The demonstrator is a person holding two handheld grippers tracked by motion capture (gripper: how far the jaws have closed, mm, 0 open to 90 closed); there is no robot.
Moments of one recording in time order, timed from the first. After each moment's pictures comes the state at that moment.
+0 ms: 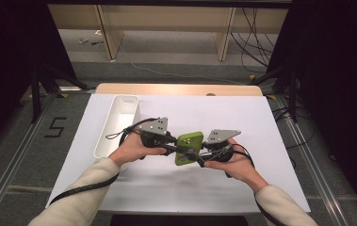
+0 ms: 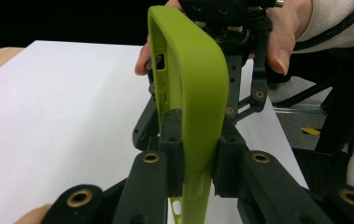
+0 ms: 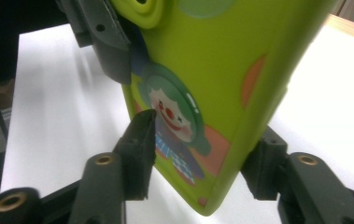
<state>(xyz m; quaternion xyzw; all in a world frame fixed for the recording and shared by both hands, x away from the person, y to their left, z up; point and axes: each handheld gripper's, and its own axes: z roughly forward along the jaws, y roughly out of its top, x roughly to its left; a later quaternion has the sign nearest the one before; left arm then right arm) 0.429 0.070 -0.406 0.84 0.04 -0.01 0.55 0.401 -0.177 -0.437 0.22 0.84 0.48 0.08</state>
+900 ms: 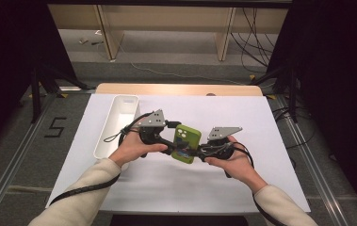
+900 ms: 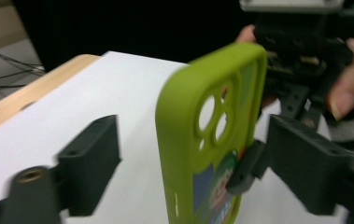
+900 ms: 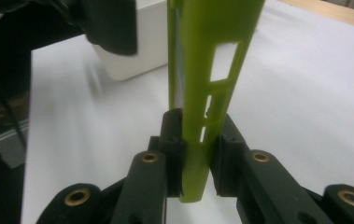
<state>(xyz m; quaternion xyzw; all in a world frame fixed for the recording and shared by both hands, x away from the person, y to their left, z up) 0.431 0.070 -0.397 0.80 0.15 0.08 0.57 0.404 -0.177 -0.430 0.24 0.84 0.49 0.05</state>
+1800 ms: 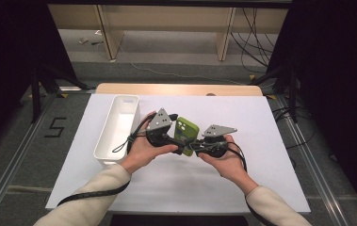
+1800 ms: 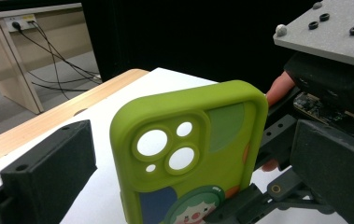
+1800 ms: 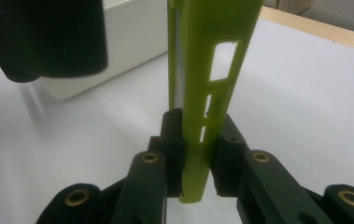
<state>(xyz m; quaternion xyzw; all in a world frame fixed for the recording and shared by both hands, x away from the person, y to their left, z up) 0.419 0.048 -0.397 0.76 0.23 0.16 0.58 0.405 -0.161 -0.432 0.31 0.81 0.47 0.13</state>
